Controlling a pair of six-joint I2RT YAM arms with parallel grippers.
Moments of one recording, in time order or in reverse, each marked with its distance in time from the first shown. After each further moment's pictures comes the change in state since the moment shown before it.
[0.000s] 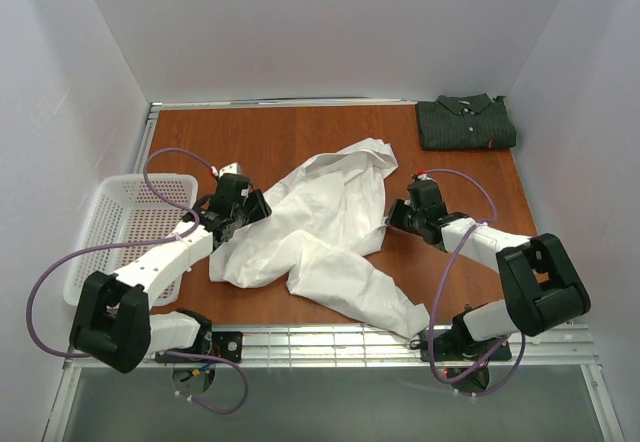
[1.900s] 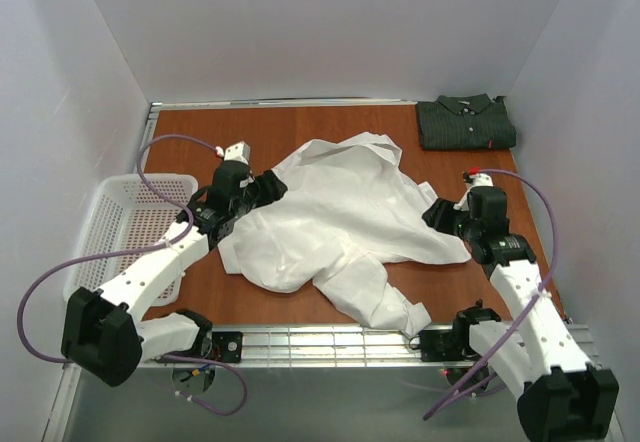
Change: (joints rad) left arm -0.051 -0.027 0.138 0.068 0.042 0.026; right arm -0.287 -0.645 0.018 -0.484 -0.054 -0.308
